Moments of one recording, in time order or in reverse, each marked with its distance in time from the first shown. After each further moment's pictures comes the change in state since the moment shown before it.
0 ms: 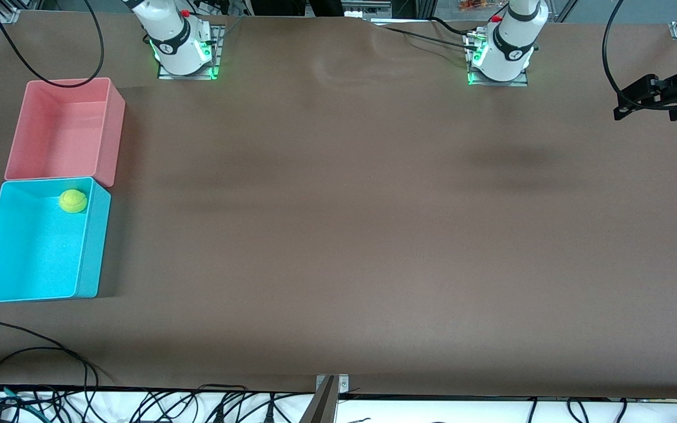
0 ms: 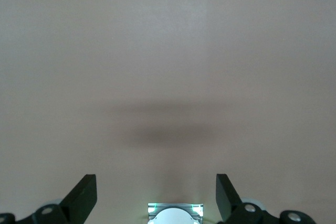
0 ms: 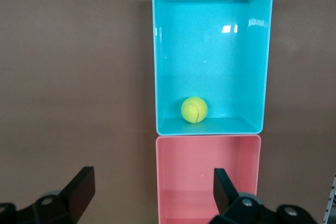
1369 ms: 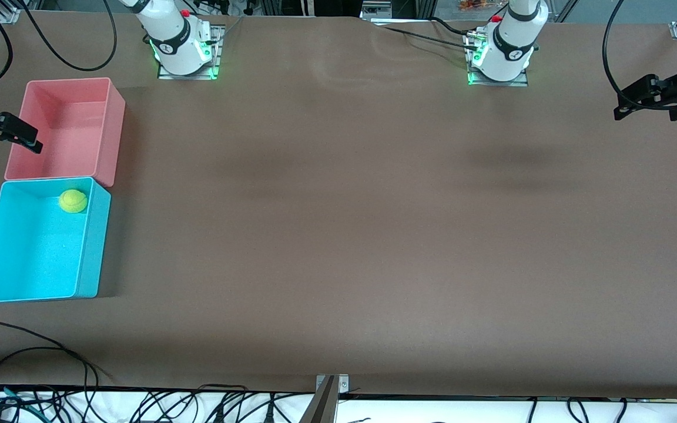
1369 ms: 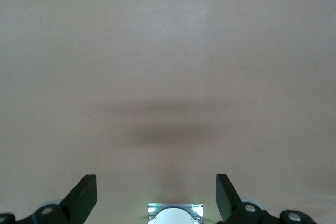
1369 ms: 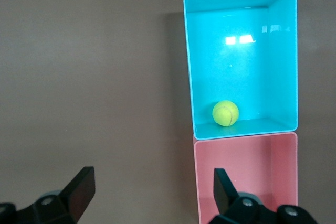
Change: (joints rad) left arm 0.000 0.000 0.001 0.000 0.000 0.000 0.000; right arm 0.406 -0.154 -0.269 -0.185 0.012 0.104 0.211
